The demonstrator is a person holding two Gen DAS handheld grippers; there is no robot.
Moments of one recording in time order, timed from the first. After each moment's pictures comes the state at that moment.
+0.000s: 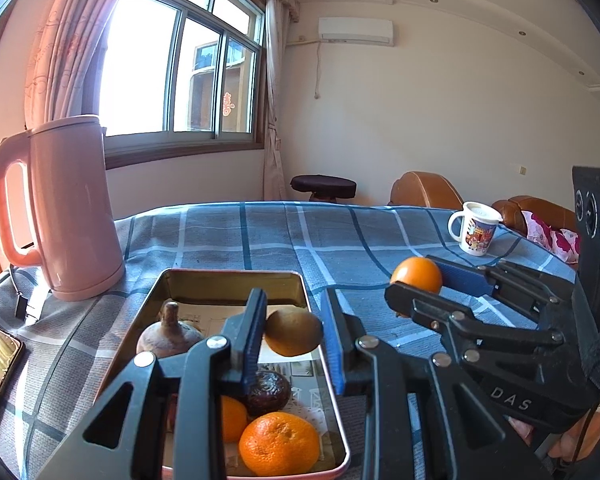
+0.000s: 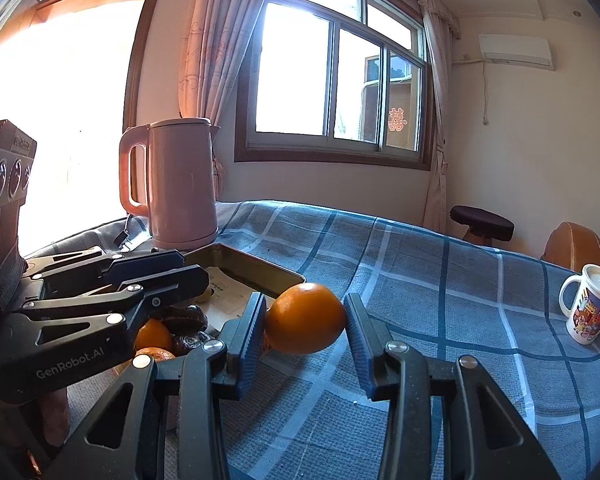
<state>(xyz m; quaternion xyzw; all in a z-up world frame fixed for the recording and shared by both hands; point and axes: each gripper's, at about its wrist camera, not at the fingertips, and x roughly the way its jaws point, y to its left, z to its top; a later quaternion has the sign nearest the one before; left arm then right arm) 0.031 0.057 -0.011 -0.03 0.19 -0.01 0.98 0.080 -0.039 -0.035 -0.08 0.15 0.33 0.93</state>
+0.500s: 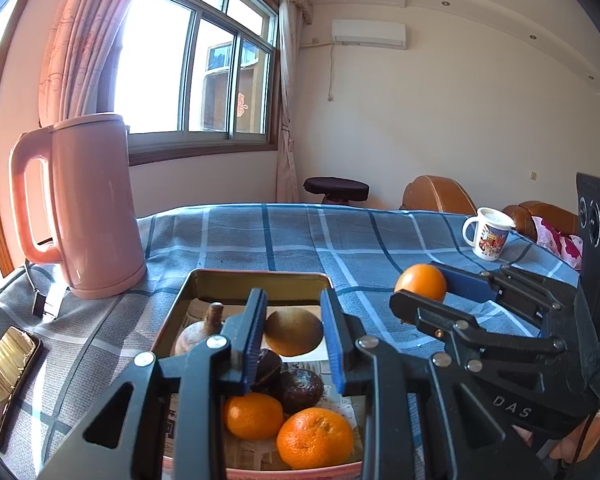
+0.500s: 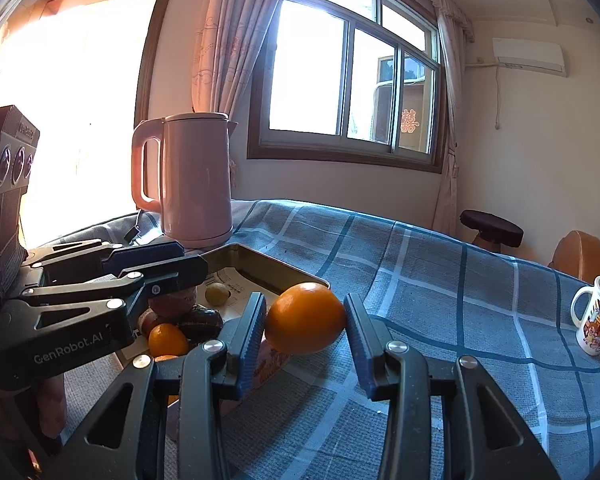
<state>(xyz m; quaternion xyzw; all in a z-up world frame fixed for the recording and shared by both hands) 0.024 0.078 -0.009 -0.04 0.19 0.02 0.98 0.076 -0.020 -0.034 -0.10 0.15 0.34 0.92</state>
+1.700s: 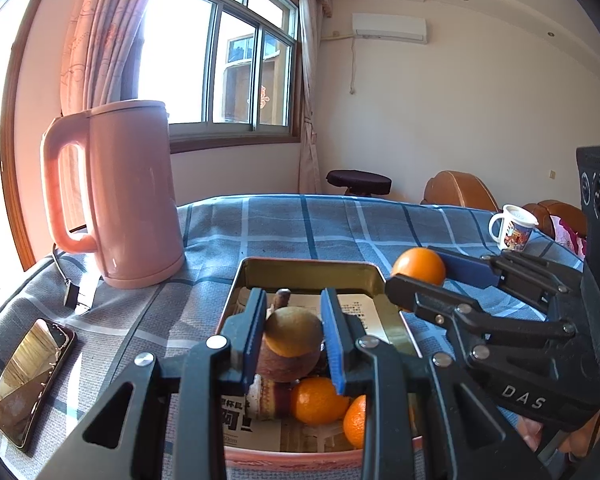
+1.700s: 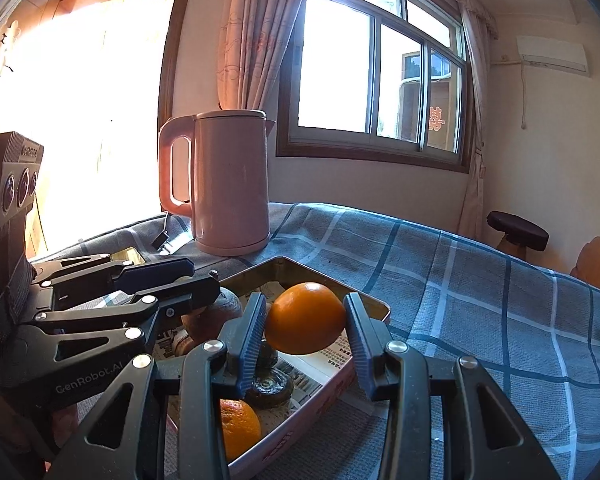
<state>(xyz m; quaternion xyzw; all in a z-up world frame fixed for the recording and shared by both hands) 0.015 0.113 -0.012 -0.04 0.20 0.05 0.98 0.075 0.027 -0.027 -0.10 0.16 0.39 0.90</state>
